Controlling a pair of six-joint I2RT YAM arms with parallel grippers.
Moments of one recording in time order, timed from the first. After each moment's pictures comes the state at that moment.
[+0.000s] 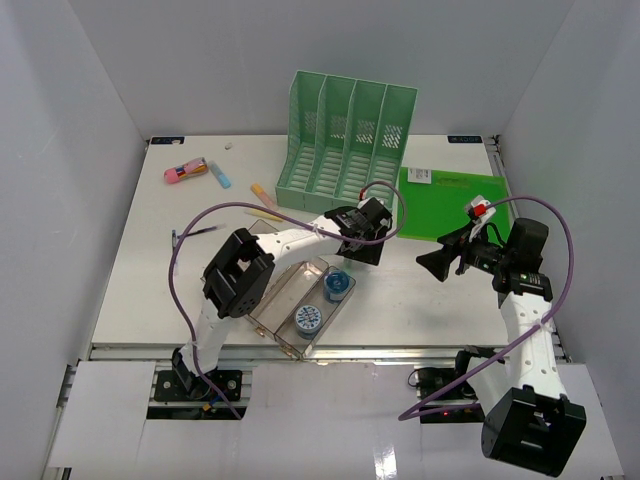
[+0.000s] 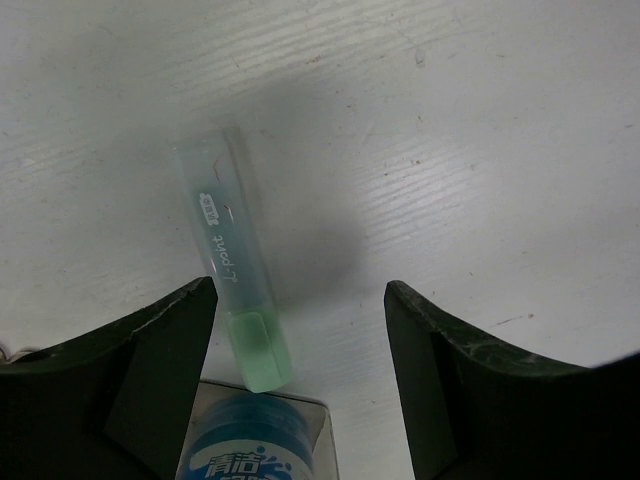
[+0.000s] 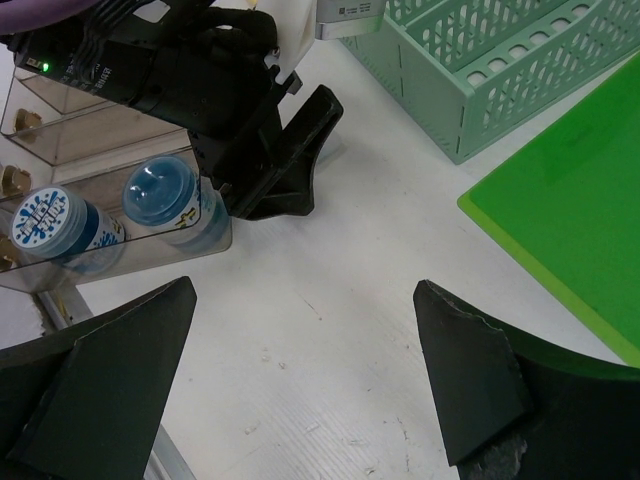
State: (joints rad) left arm -0.93 2.14 1.71 -0.61 -0.24 -0.51; right arm -0.22 0.87 0.64 -0.34 -1.06 -0.29
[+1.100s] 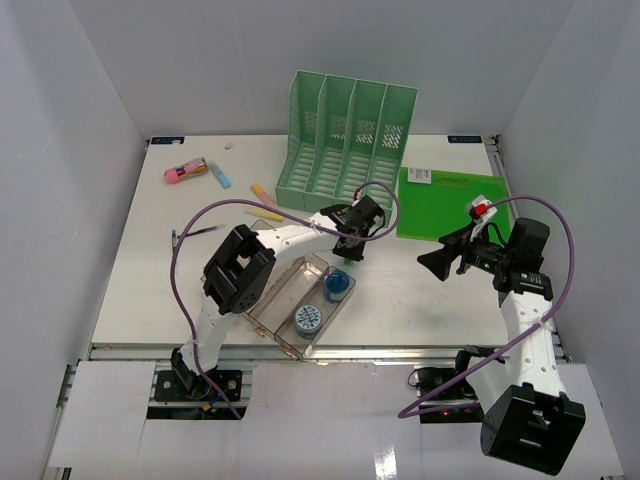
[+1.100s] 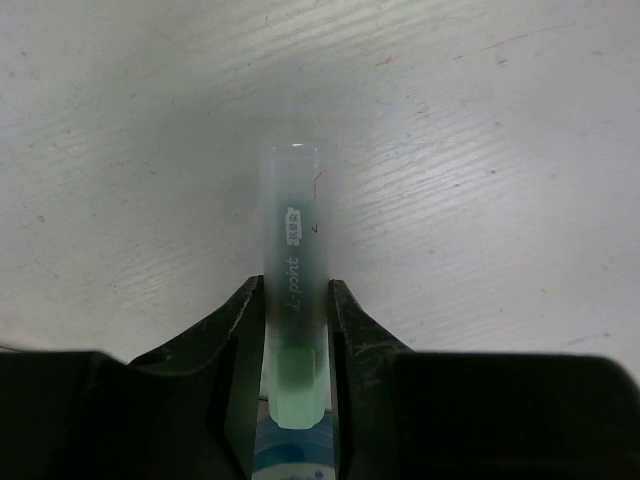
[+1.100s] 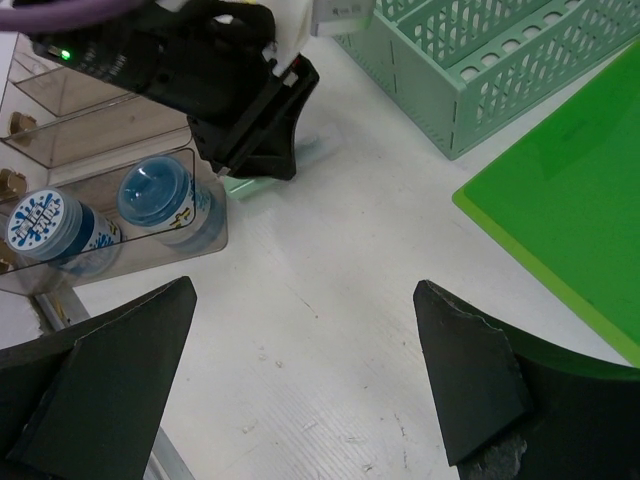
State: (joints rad) left arm -0.89 2.17 1.69 -0.62 -0.24 -0.46; right arm -0.23 0.88 0.64 -0.34 -1.06 -0.29
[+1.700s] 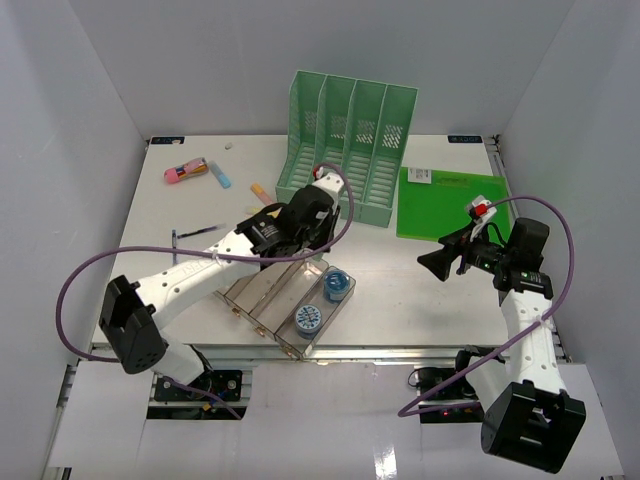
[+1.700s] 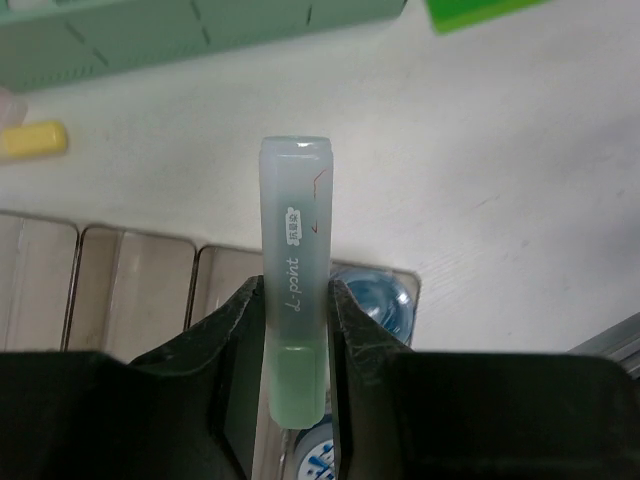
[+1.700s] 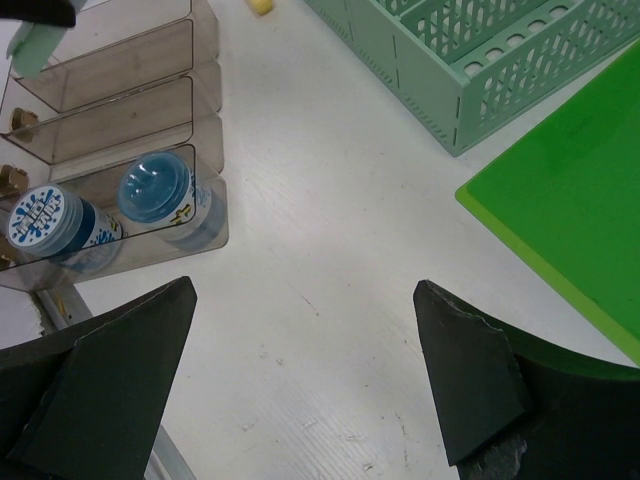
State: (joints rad) left arm -0.89 1.49 1.33 -0.54 -0.26 -0.30; right arm -0.24 0.89 0.64 -0.34 -1.06 -0.31
